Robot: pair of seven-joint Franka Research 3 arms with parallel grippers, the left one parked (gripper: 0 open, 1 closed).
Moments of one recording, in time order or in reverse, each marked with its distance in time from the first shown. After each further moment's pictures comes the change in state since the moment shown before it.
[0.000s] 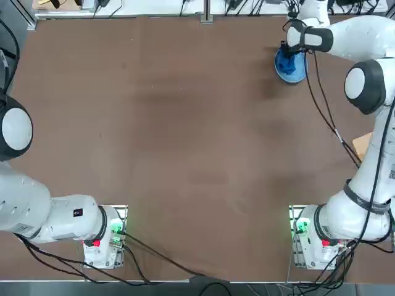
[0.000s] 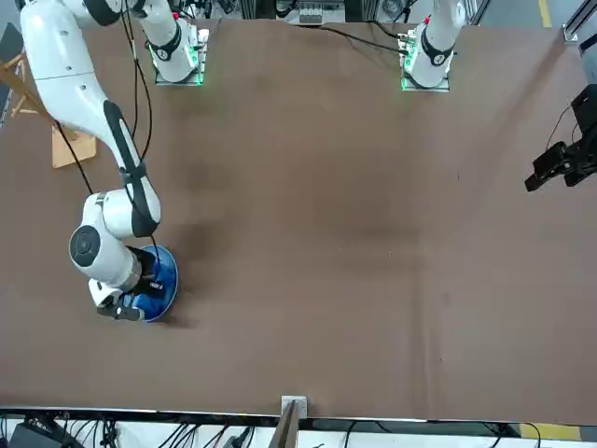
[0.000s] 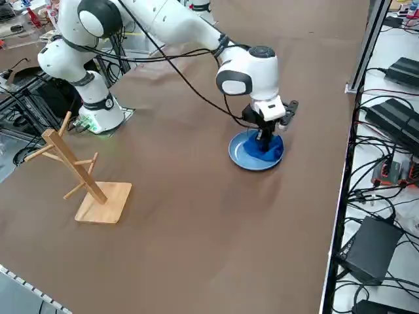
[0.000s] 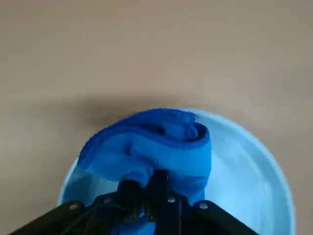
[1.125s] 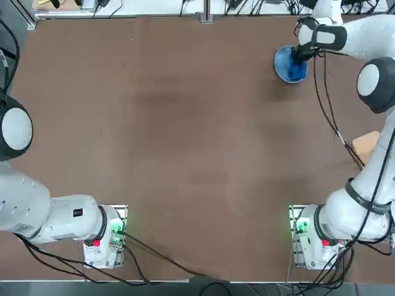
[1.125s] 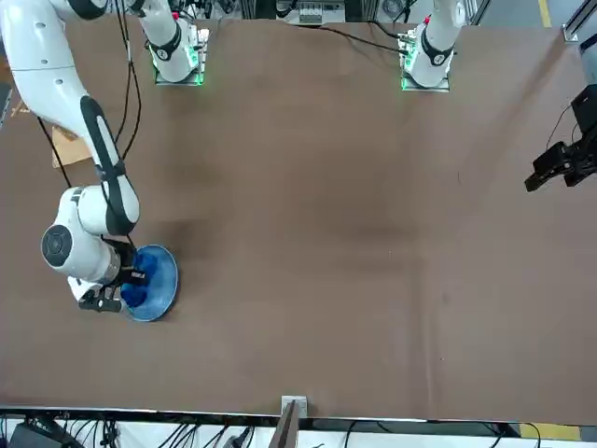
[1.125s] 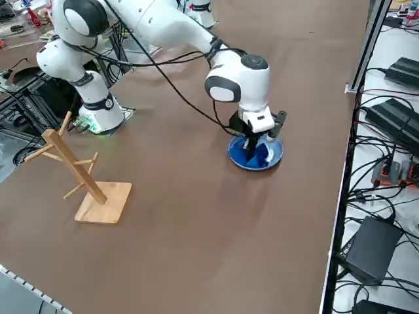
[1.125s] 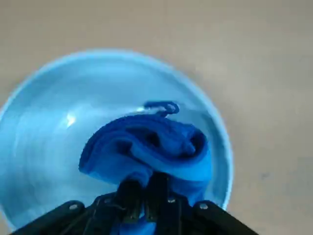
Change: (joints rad) arm -0.079 -0.079 0.033 -0.112 0.001 -0.116 -0.086
